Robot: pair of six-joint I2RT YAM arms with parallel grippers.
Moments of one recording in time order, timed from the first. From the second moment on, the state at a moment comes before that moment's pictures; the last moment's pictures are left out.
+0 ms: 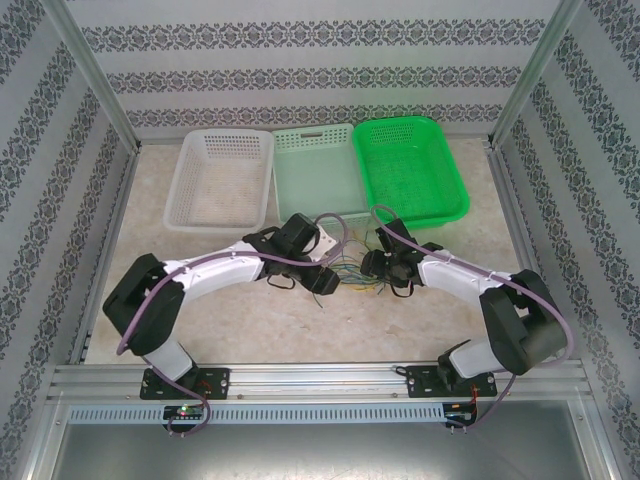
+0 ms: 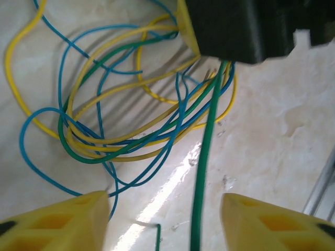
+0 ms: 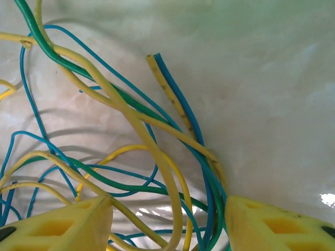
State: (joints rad) left arm -0.75 1.65 1.03 -0.40 0.36 -0.17; right arm 0.47 1.44 0.70 -0.38 -0.05 0.78
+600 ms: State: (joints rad) left arm -0.74 1.36 1.04 -0.42 0.14 -0.14; right arm 0.46 1.46 0.70 -0.41 0.05 0.79
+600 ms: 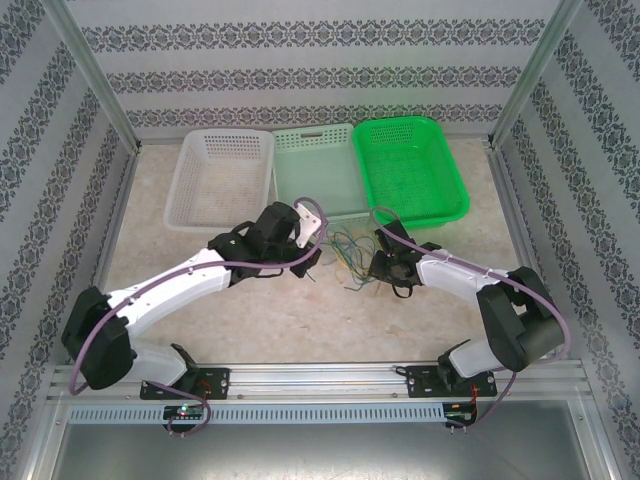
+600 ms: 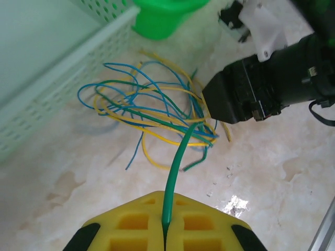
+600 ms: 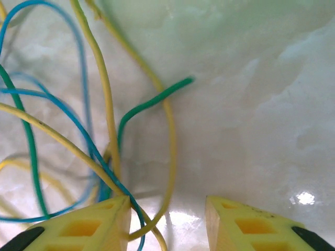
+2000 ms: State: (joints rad) left arm -0.67 1.29 0.90 -0.33 0.13 -0.25; right arm 0.56 1.25 0.67 -0.35 -0.06 0.64
